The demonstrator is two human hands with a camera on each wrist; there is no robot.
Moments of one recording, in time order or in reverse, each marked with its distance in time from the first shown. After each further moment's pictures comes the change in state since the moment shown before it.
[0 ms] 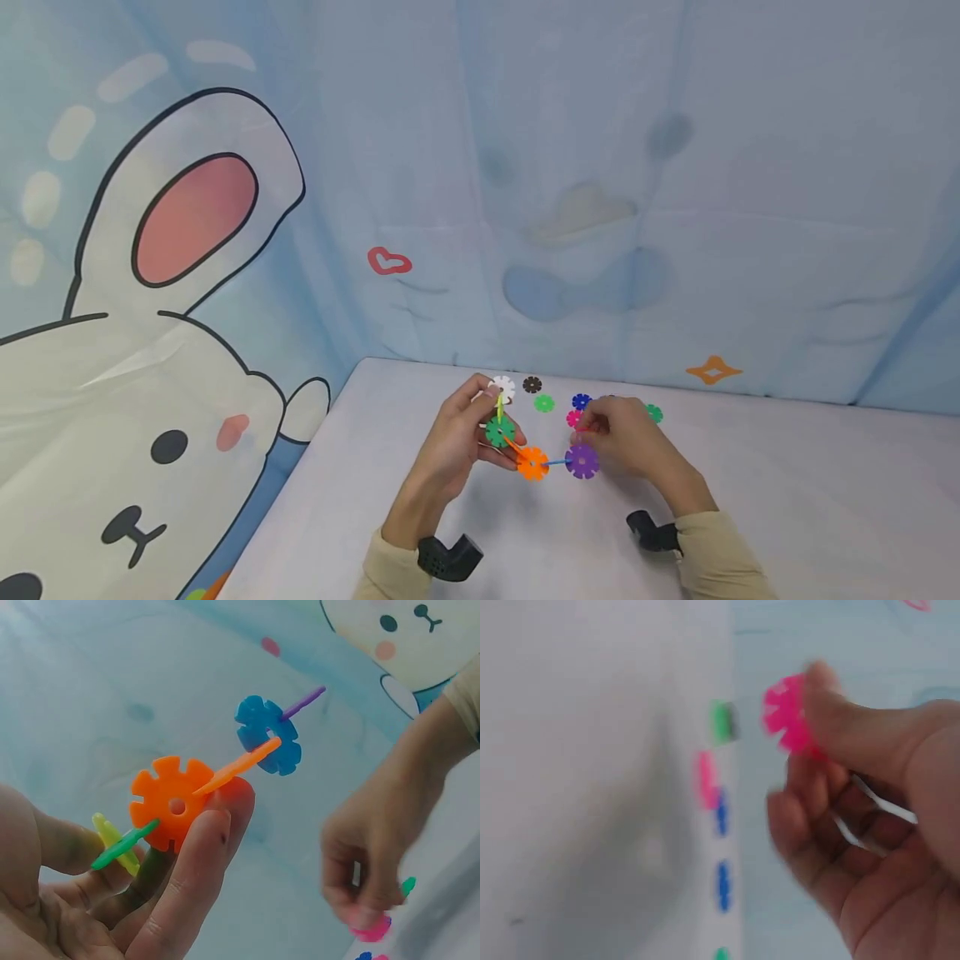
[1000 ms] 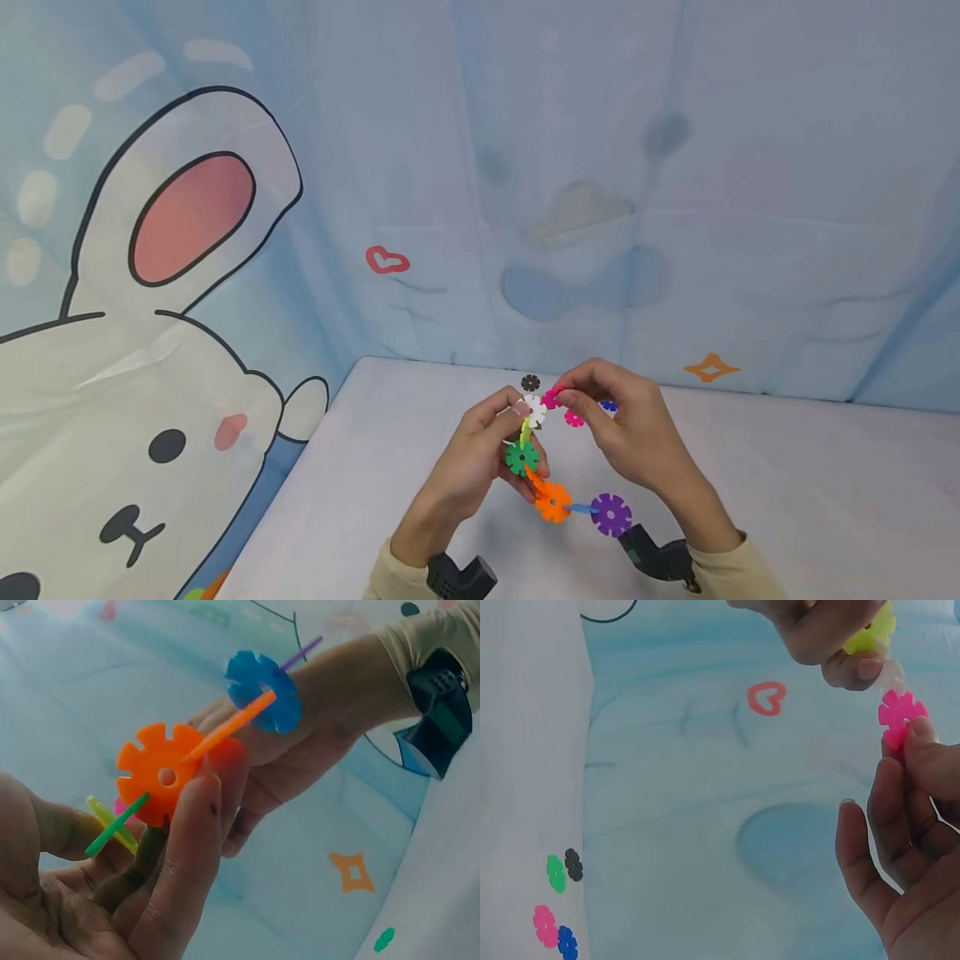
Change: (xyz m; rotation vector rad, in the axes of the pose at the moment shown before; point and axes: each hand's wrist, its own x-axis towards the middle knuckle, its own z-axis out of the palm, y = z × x) left_hand -0.016 0.004 0.029 -0.005 -0.200 0.022; right_hand -0.027 -0.086 -0.045 0.225 0.417 -0.345
